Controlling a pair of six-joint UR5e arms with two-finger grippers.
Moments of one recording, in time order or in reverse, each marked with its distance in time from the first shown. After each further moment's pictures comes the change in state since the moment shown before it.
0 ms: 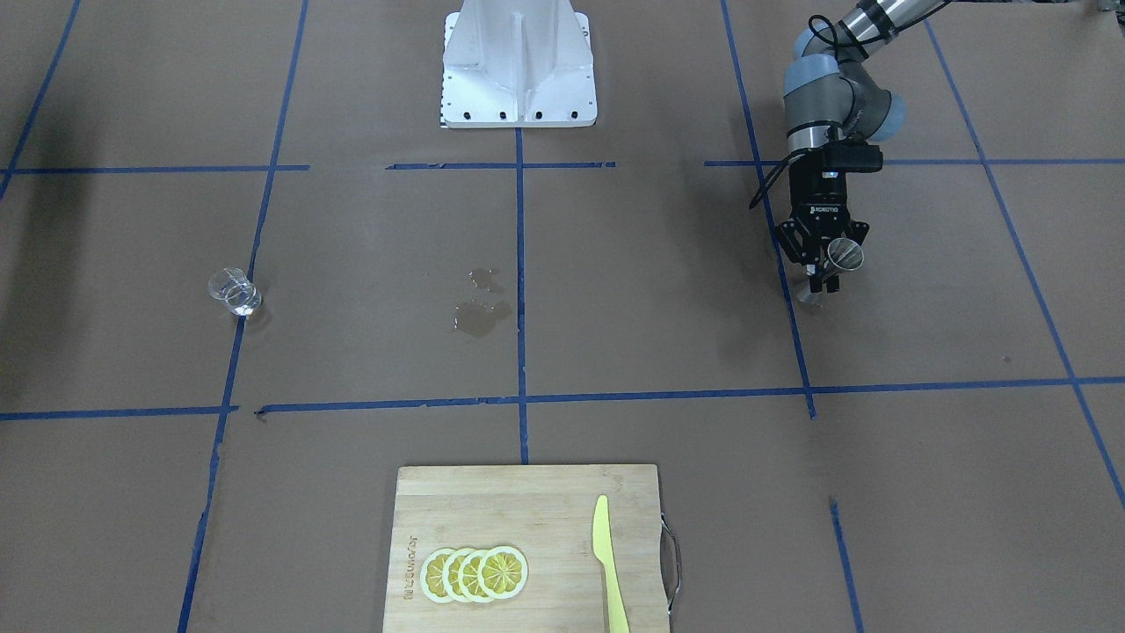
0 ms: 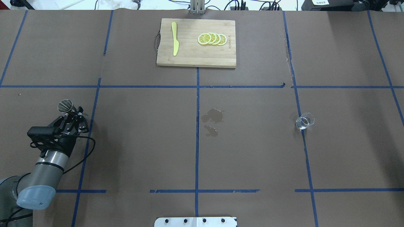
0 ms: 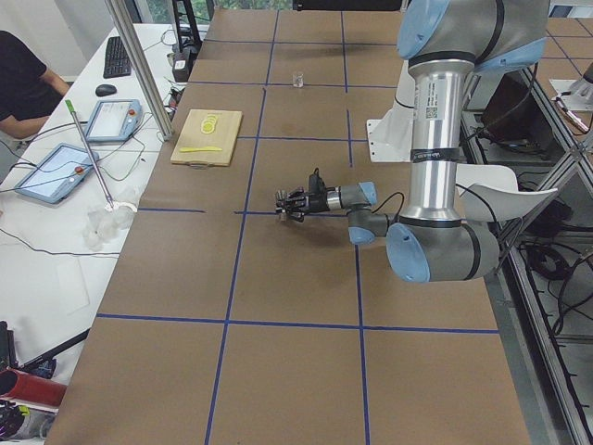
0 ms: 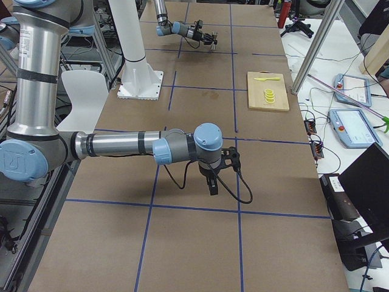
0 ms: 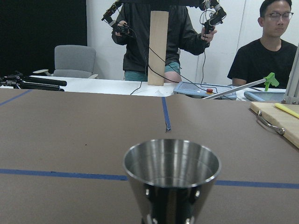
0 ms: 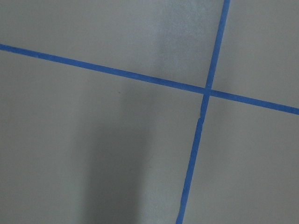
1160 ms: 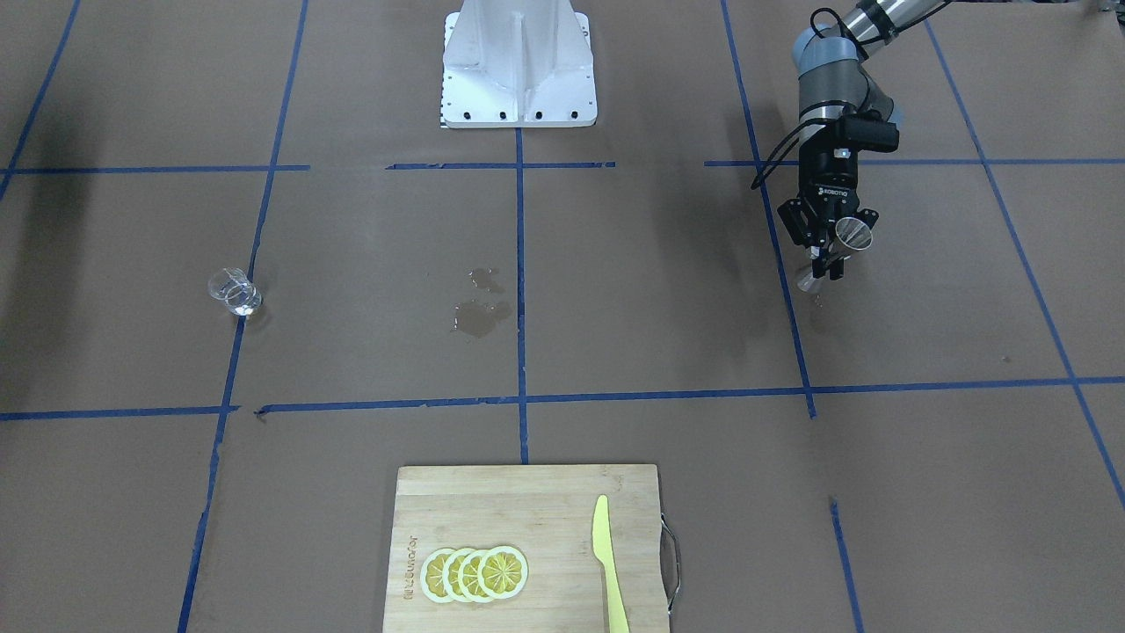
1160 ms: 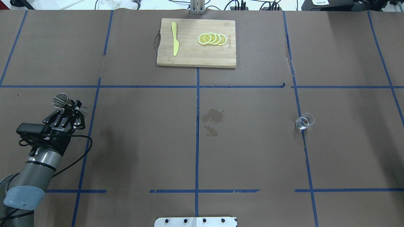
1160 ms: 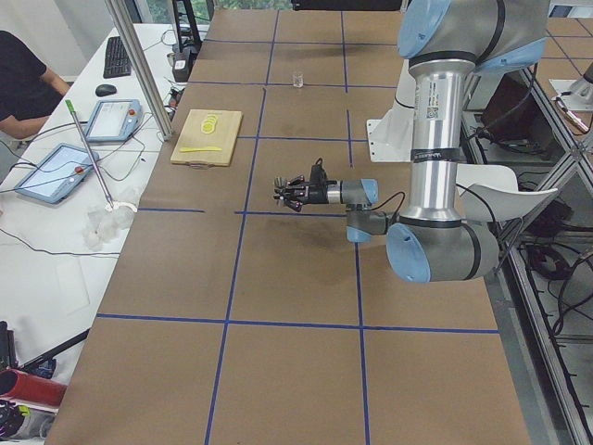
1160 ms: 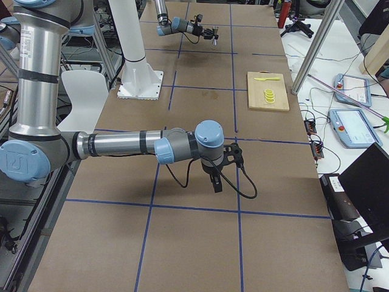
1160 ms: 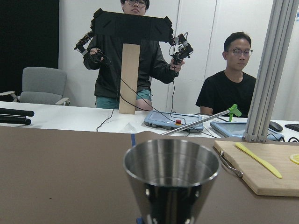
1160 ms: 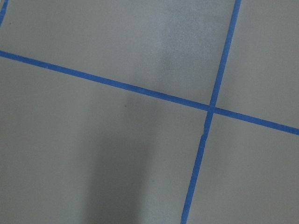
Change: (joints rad) left arm -0.010 -0.009 0.011 -0.250 0.016 0.187; right arm -0.001 0.014 -0.002 0.044 -0.003 -0.003
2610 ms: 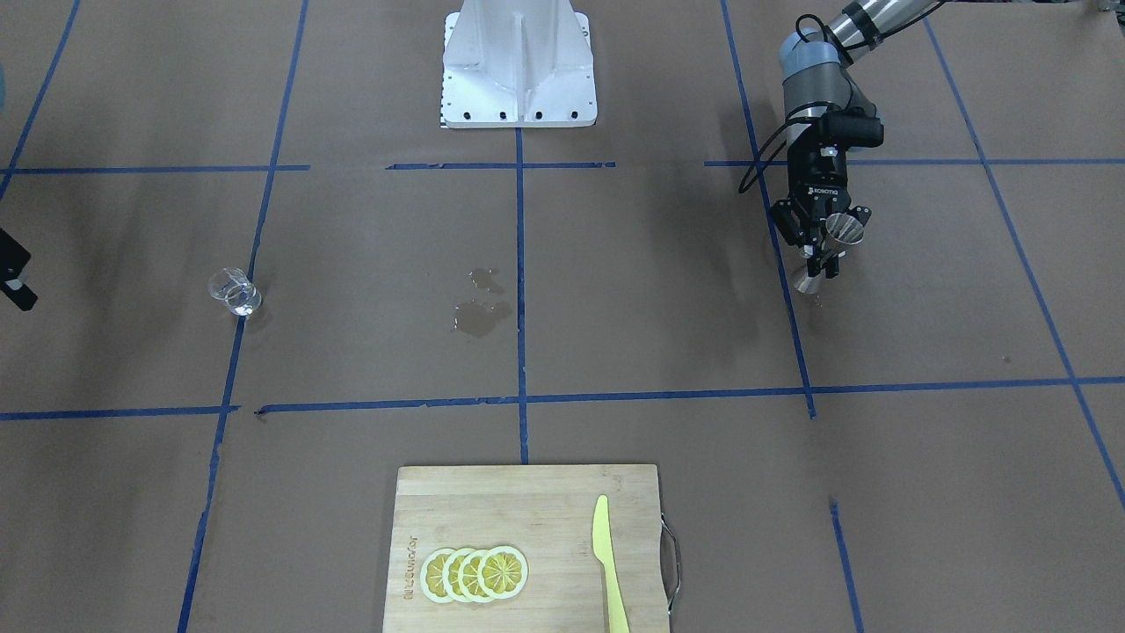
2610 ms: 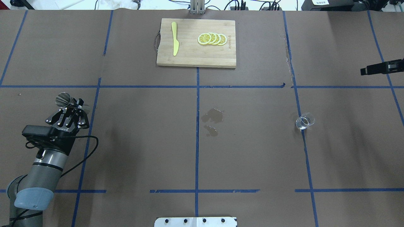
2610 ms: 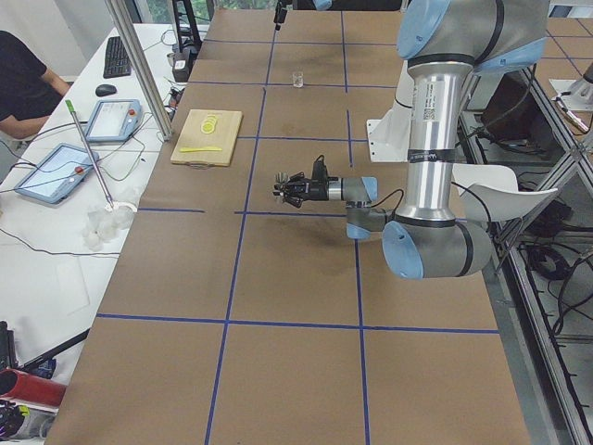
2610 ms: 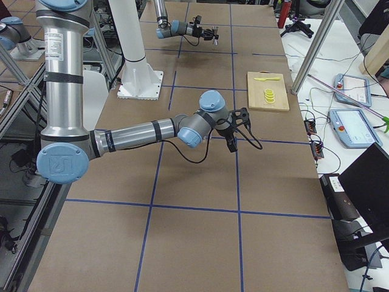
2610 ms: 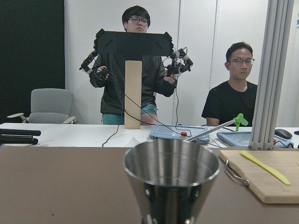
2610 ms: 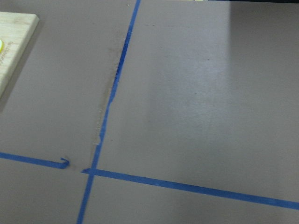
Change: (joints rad) left arm 0.014 -0.044 0.013 -0.014 0.076 0.081; right arm -0.353 0.101 0.030 0.521 -0.262 0.770
